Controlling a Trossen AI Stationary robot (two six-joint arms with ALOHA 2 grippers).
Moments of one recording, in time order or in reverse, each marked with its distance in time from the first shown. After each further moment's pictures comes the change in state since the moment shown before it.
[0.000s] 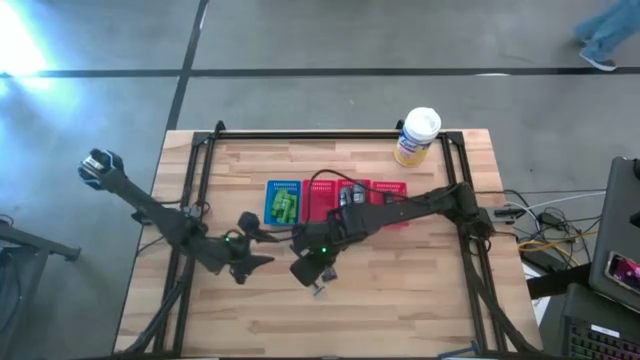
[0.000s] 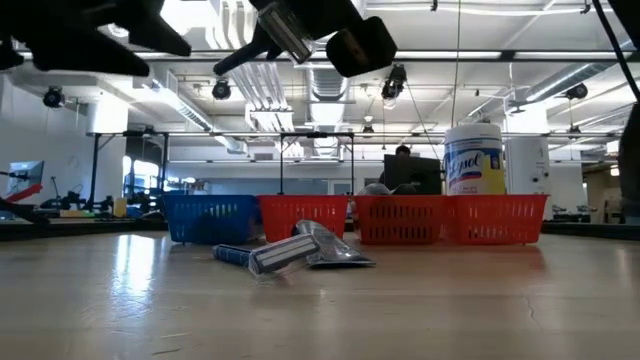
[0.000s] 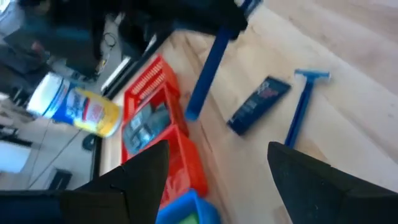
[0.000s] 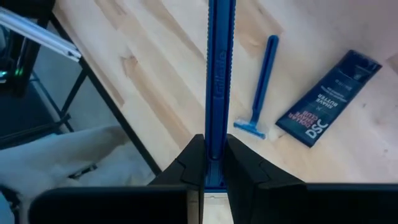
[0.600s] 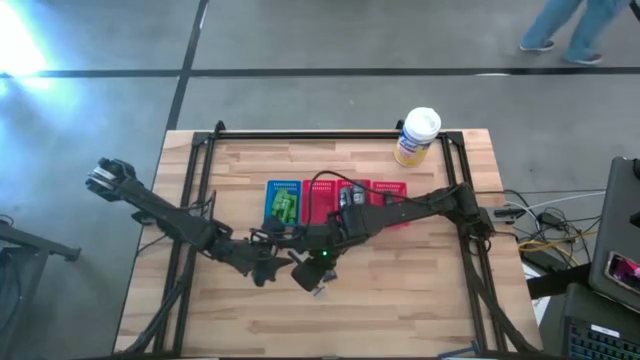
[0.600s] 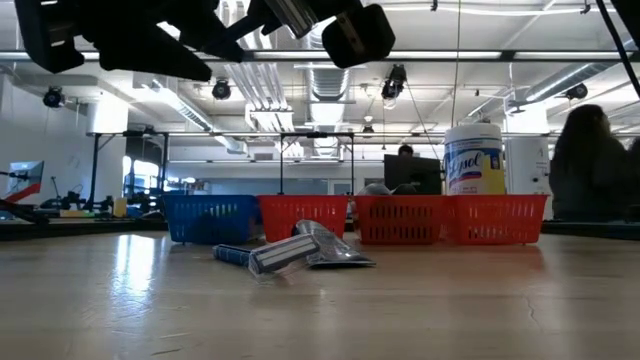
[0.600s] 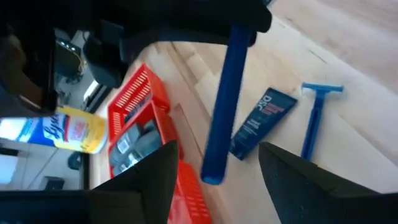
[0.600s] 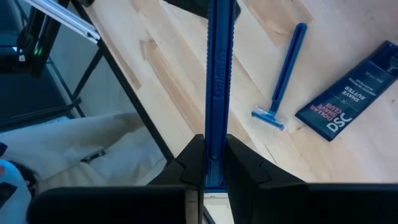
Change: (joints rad) left arm 0.119 0.243 0.172 0.040 0.133 0.102; right arm 0.011 -0.004 0.007 0.019 -0.054 -0.028
